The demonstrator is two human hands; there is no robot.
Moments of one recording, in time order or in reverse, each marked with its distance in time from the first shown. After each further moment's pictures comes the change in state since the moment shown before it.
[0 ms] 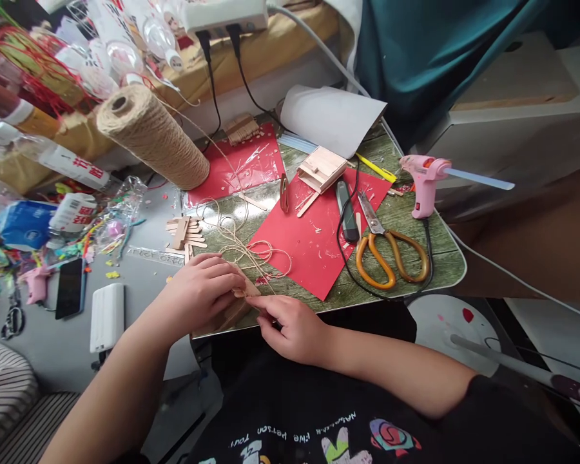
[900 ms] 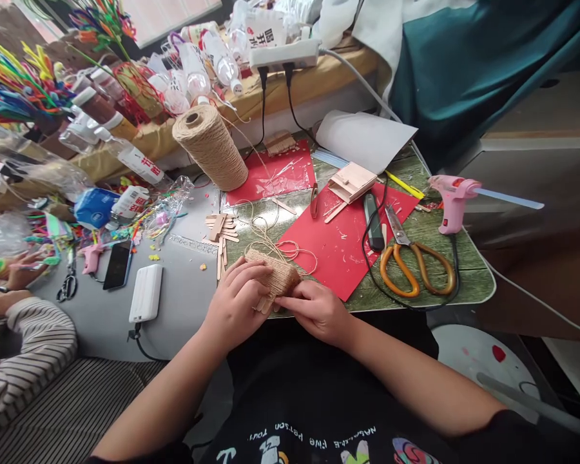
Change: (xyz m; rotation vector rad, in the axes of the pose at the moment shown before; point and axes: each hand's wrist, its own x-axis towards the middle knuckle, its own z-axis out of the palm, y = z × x) left_hand -0.039 0.063 0.041 0.054 0.534 -0.168; right_hand 0.004 0.015 -0.012 -0.228 -0.008 -0.374
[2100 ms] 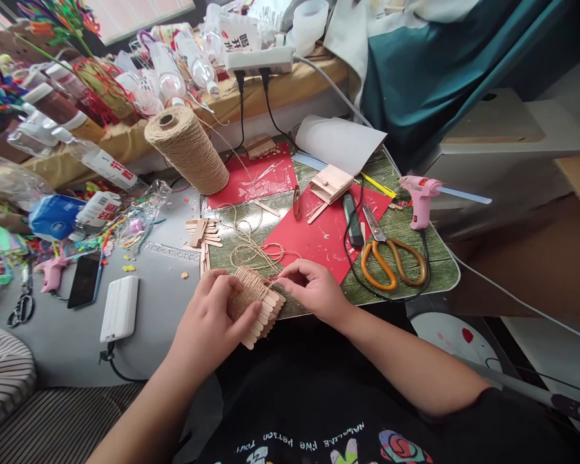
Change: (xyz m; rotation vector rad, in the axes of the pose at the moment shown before) left_hand -0.002 0.019 -0.023 0.031 -0.211 -0.434; right_hand 0.025 -0.002 -0.019 0.347 0.185 0.658
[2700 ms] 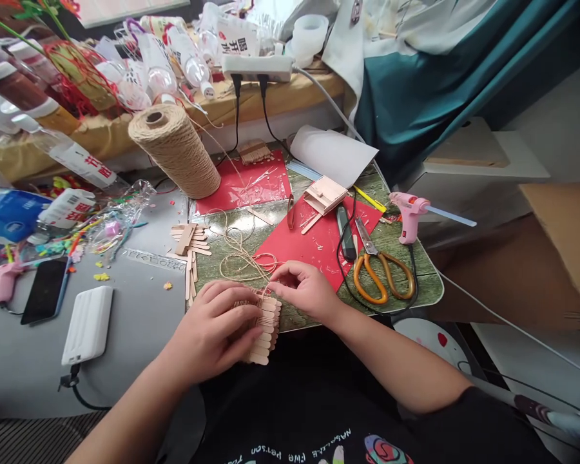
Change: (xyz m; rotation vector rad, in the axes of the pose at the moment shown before) left_hand 0.033 -0.012 0.000 -0.184 -0.029 0.561; right_hand 0.030 -0.004 -0.004 -0.011 -0.055 0.080
